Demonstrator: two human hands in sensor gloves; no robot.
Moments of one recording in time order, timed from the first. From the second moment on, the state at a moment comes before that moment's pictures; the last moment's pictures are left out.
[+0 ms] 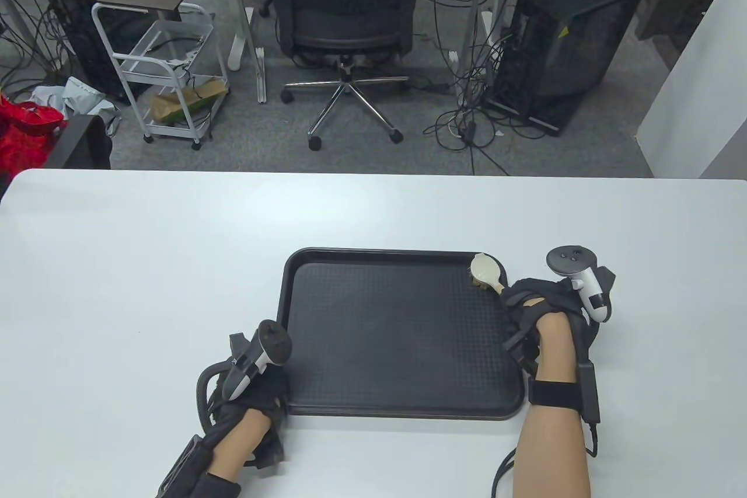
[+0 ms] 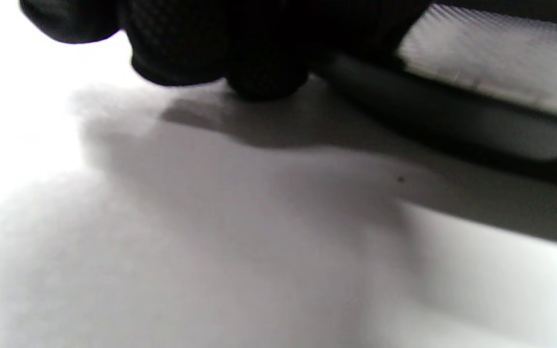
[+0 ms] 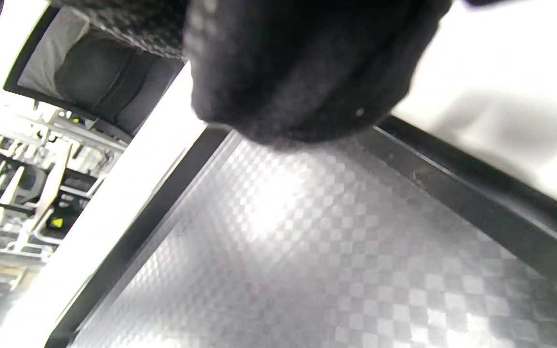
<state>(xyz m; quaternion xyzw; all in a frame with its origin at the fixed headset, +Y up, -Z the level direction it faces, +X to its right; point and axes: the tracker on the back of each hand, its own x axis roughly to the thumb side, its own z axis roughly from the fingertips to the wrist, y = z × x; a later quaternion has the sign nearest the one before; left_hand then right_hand) -0.201 -0.758 -0.295 -0.22 0.12 0.07 0.97 0.262 -0.714 -0.389 -0.20 0.24 0.87 0.39</state>
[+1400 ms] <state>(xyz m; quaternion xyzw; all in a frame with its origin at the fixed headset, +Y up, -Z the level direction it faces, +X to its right) -0.201 -0.758 -0.295 -0.22 0.12 0.07 0.97 0.015 -0.751 -0.382 0.02 0.29 0.86 0.43</state>
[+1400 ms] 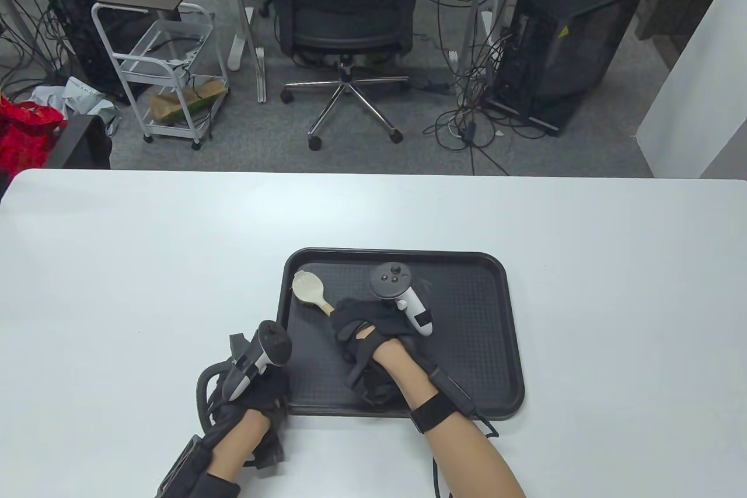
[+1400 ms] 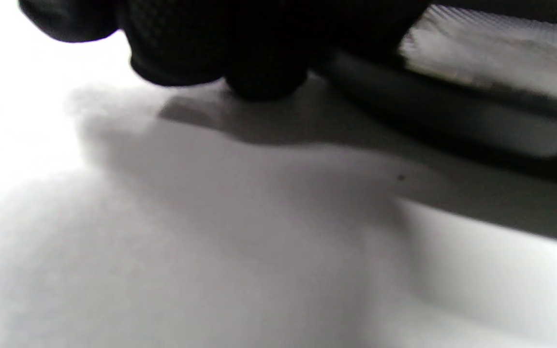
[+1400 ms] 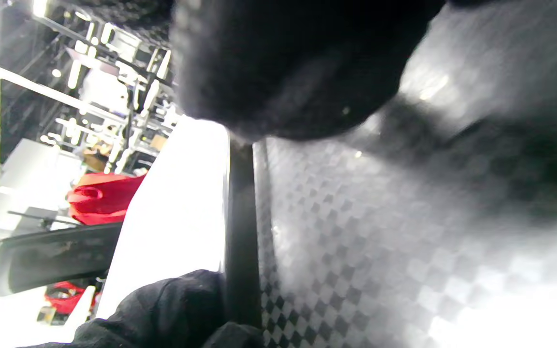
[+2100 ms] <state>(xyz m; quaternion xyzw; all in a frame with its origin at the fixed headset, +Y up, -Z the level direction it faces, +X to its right) -0.200 -0.758 -0.294 -0.22 0.12 0.07 0.97 0.125 -0.723 -0.383 -0.05 0.30 0.89 0.34</state>
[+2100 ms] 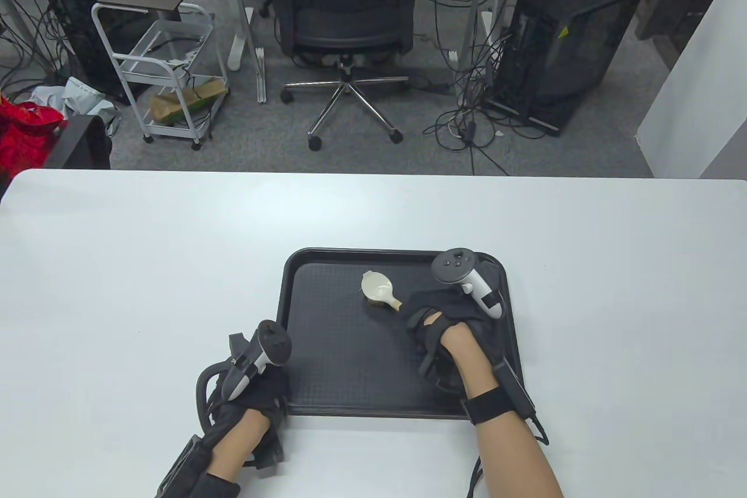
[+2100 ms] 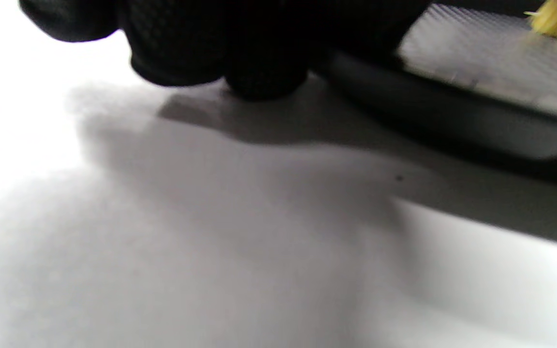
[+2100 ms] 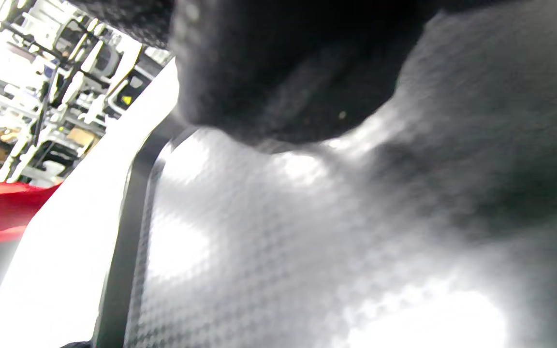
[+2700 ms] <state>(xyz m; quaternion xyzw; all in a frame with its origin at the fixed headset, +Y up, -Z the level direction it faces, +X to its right) -0.201 -0.758 -0.294 -0.22 0.12 0.07 0.97 0.228 -0.711 -0.382 -0.12 0.29 0.88 0.34</state>
